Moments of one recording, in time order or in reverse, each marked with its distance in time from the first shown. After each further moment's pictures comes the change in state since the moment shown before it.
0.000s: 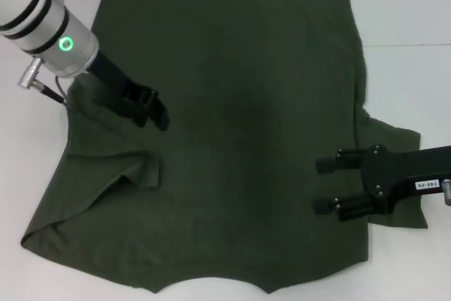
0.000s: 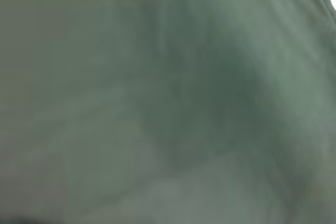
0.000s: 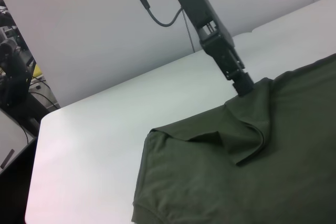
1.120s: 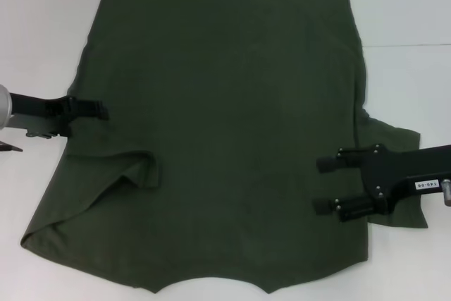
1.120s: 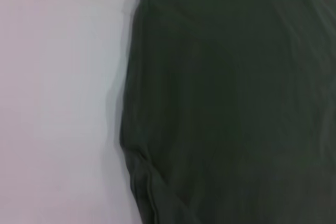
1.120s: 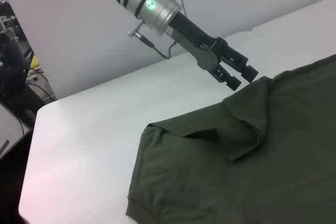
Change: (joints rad) left arm 0.298 0.016 -0.302 -0.085 -0.147 -0.359 0.058; right arm 0.001 0.000 -0.007 -0.008 -0.004 0.010 -0.026
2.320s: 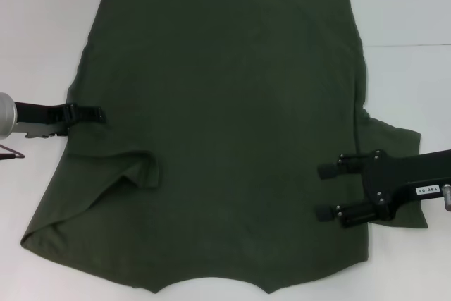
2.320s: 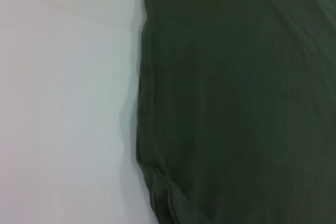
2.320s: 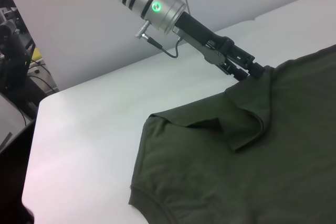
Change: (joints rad) left arm 0.019 -0.030 0.000 -0.025 -0.015 -0.123 0.117; right arm 0.000 0.000 -0.001 0.003 -0.023 0.000 0.001
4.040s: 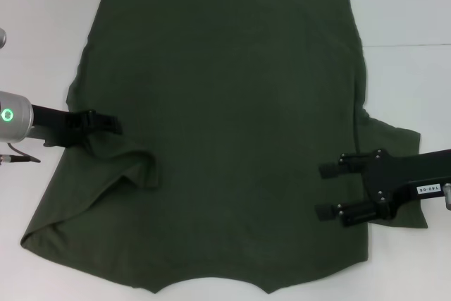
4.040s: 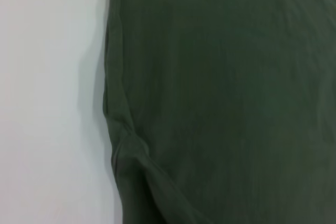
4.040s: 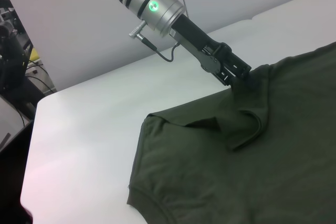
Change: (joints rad) left arm -0.028 0.007 0.061 -0.021 0.004 0.076 -0.102; right arm -0.002 -0.002 0.000 -0.003 0.000 0.001 0.008
